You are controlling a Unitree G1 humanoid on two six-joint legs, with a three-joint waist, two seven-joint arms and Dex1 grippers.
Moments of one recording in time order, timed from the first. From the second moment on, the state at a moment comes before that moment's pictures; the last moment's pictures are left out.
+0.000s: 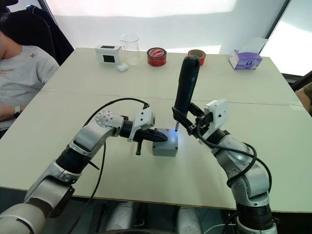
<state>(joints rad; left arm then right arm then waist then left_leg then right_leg) -0.68 0.39 -0.41 0.04 -0.20 0.48 -1.13 -0.18 -0.42 -0.13 -0.53 0.63 0.56 0.43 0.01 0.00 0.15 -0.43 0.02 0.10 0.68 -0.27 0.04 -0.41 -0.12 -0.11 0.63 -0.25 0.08</state>
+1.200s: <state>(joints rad) -0.46 0.66 -0.09 -0.41 -0.60 0.84 -1.02 -0.96 -1.12 0.46 0.68 0.32 1.04 0.96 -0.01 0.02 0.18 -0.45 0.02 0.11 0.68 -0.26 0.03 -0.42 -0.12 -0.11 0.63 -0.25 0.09</state>
